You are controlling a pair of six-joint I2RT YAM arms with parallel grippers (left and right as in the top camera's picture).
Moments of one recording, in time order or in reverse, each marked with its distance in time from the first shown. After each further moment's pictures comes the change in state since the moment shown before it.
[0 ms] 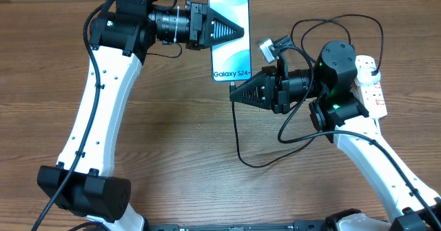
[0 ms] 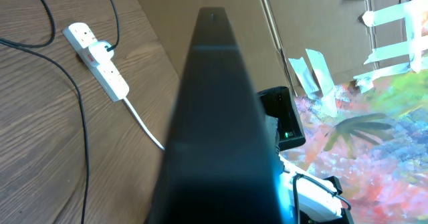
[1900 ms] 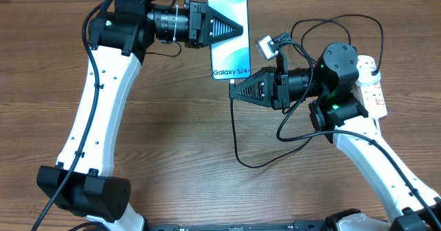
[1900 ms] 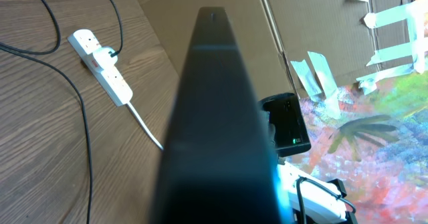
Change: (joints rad) left arm -0.001 0.000 0.001 0.008 -0.010 0.007; right arm 0.002 0.000 -0.002 0.069 0.025 0.200
